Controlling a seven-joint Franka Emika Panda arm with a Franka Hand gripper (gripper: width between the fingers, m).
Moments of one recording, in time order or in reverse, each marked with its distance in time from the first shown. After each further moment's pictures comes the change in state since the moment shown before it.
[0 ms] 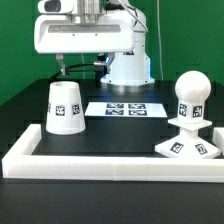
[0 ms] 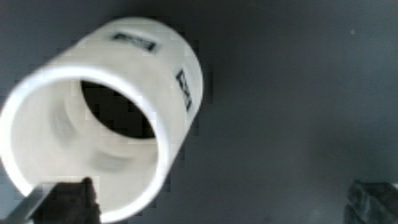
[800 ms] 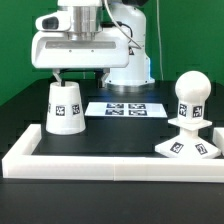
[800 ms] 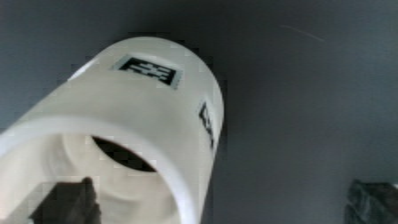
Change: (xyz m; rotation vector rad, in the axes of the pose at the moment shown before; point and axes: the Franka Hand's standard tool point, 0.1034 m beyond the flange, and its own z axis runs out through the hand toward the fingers) arm -0.008 0.009 0.032 -0.020 -0.030 -0.028
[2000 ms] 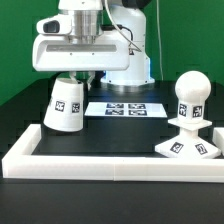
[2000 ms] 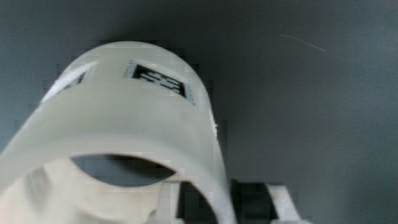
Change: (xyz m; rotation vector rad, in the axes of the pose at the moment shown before) arm -0.001 -0.007 0.002 0.008 -0.018 0.009
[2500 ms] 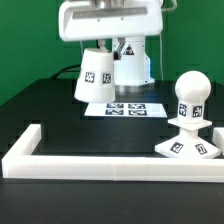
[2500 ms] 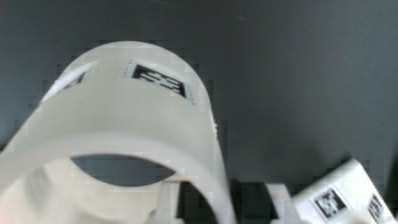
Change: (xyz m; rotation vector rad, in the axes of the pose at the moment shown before) arm 0.035 -0.061 -0.080 0.083 -0.014 0.090
